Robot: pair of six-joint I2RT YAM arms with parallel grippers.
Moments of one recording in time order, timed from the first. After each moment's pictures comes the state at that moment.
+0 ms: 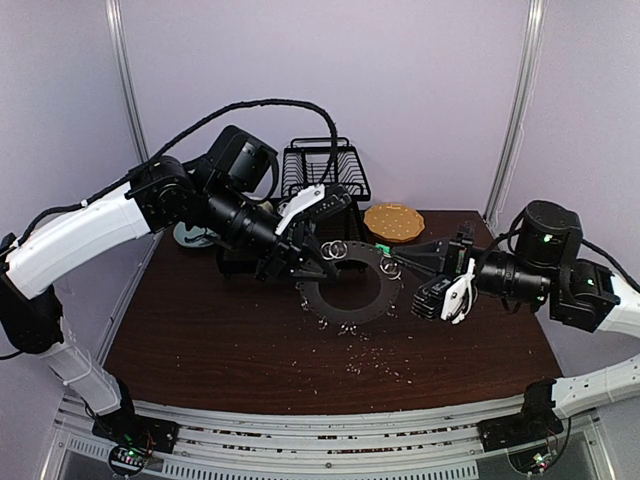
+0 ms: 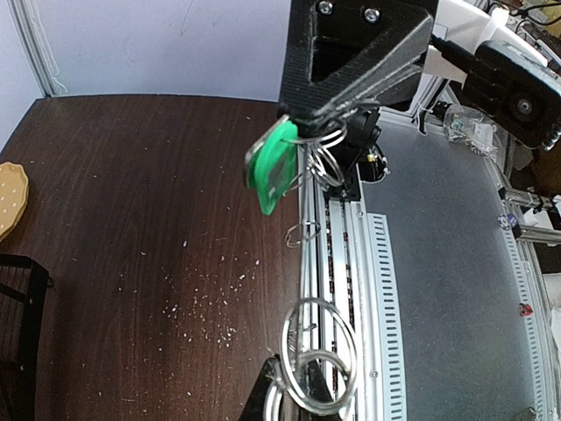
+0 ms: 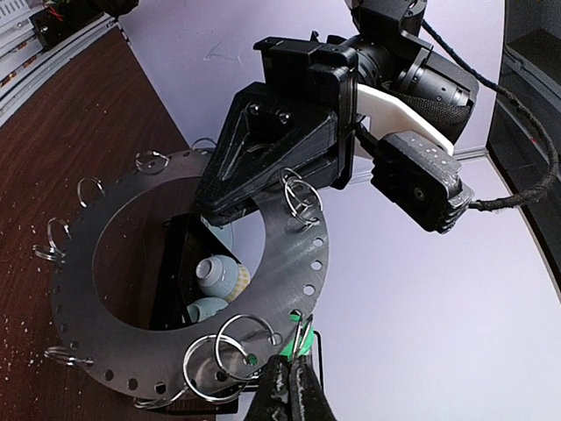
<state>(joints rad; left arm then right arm) -1.01 1.57 1.72 -0.84 0.56 0.21 1.10 0.89 0.93 -0.12 -0.04 -1.31</state>
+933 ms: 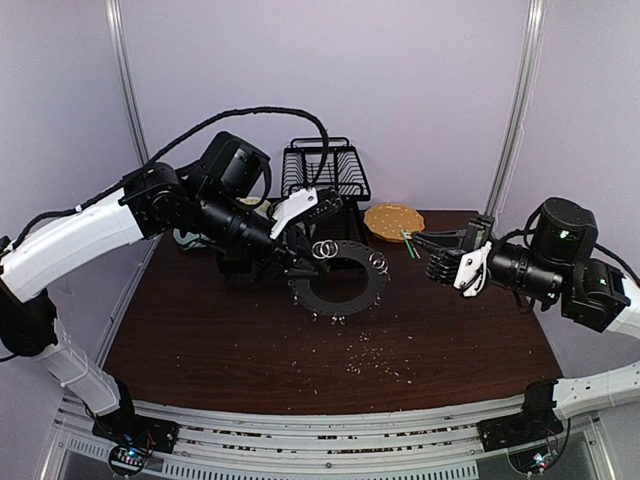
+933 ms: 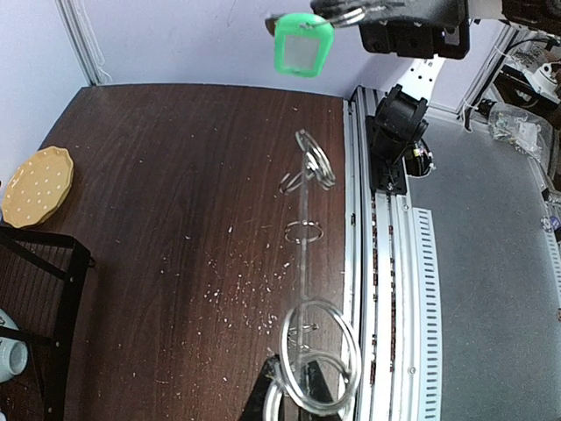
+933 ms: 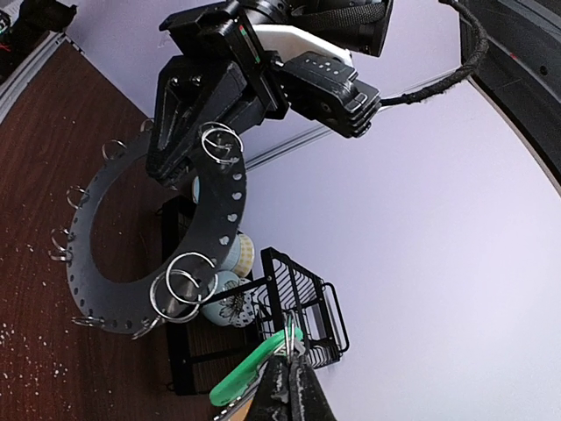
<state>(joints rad) -1.01 1.53 1.65 -0.81 0.43 0.23 1.05 0.83 0.92 -0.15 0.07 -1.12</state>
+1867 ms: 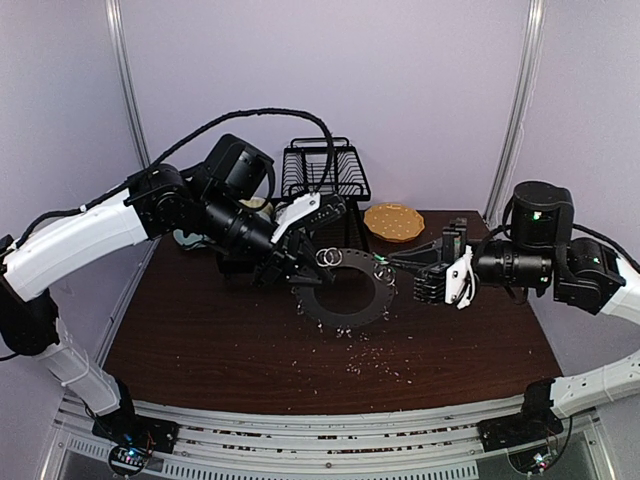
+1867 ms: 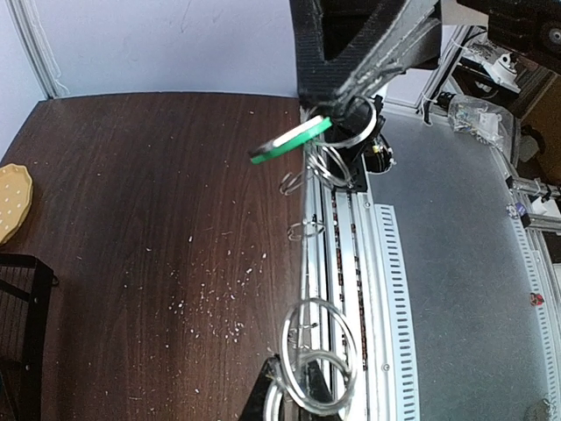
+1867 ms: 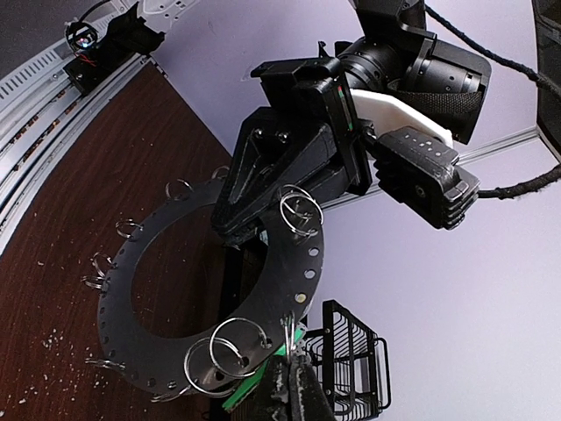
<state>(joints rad) -1.01 1.54 1.65 -0.81 0.56 0.26 1.05 0.95 1.07 -0.34 -0.15 -1.16</state>
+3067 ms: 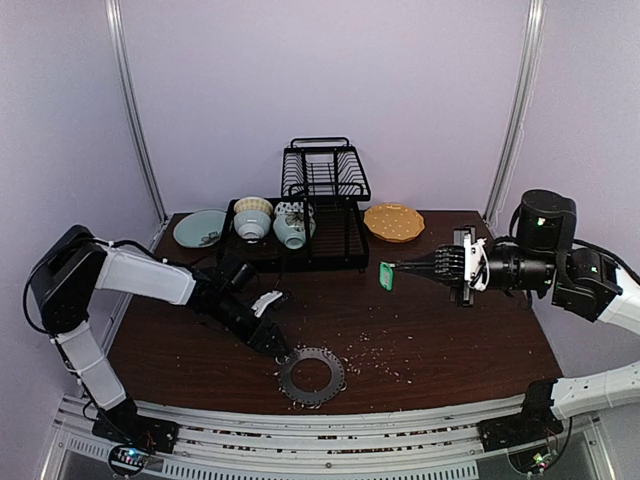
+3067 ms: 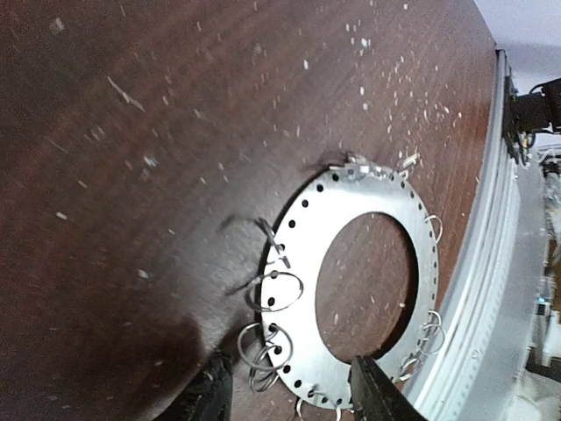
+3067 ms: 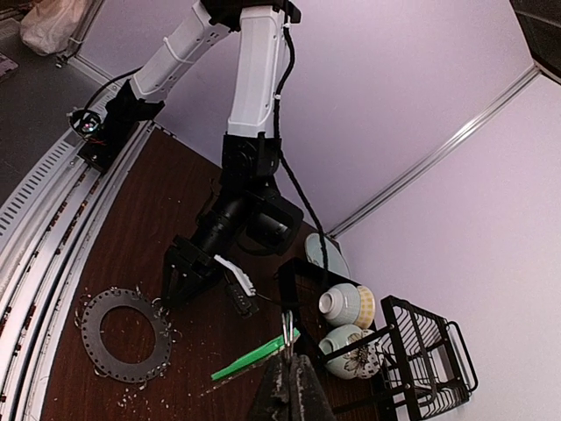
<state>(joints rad) -0.69 1.74 0.89 -0.27 0.65 -0.09 0.95 0.89 0.97 -0.26 -0.33 -0.83</state>
